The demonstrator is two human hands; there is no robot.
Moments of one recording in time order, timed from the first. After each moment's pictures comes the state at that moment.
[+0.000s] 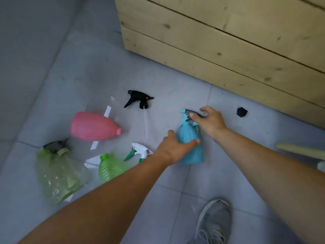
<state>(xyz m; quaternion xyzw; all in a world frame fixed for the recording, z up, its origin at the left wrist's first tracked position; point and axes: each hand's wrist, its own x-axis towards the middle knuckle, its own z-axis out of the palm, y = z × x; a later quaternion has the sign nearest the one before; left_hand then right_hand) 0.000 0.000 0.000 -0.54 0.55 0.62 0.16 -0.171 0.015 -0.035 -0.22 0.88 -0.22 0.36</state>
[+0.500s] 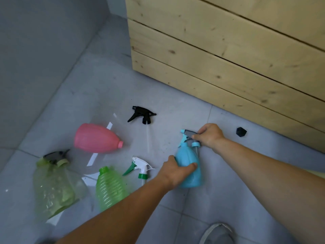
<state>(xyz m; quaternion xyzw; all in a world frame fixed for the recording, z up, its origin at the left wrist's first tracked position) 0.008 0.025 -0.012 -0.56 0.46 0.68 0.10 -0.182 0.002 -0.040 -0.22 0.89 -0.14 0.38</state>
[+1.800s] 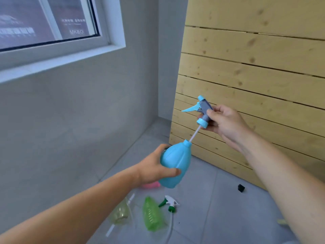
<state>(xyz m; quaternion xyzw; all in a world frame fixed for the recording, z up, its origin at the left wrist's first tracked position) 0.191 0.031 0.314 -0.42 0.69 0.57 -0.15 -0.042 0.047 0.396 -0.40 0.59 -0.57 0.41</state>
